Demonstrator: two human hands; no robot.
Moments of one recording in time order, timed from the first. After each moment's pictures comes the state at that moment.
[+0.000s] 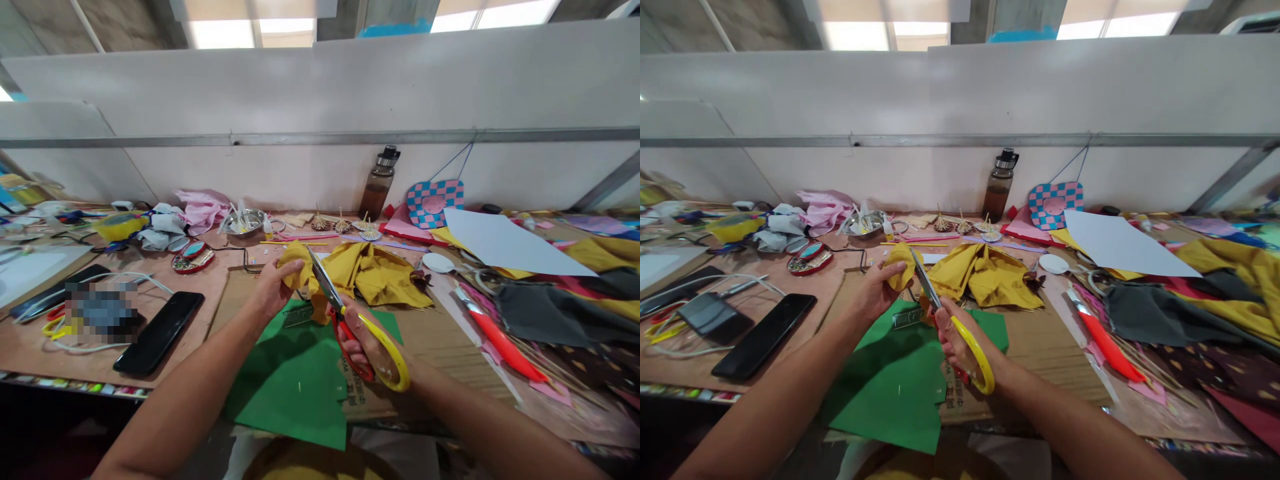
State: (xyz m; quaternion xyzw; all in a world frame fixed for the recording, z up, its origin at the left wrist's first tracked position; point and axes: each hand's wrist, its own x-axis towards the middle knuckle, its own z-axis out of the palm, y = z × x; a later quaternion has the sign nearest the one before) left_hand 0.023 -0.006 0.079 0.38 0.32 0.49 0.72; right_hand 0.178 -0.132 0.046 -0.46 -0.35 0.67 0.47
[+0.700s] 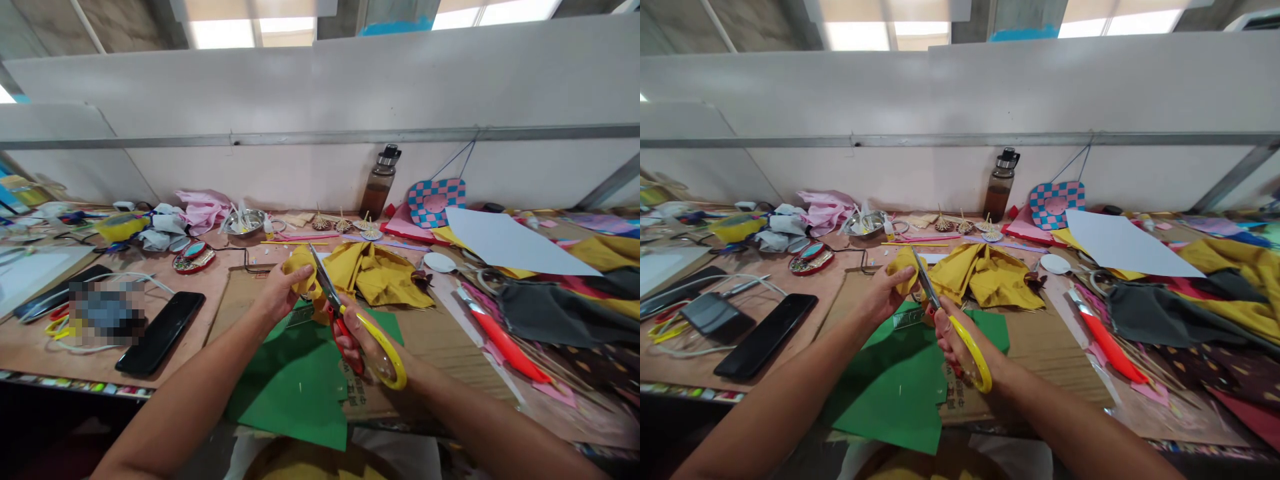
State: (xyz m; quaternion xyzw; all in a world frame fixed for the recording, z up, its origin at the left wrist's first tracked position) left_hand 0.029 -0.010 0.069 0.40 0.30 0.47 0.72; right_hand 0.174 -0.132 0.039 -0.44 -0.40 0.65 0.48
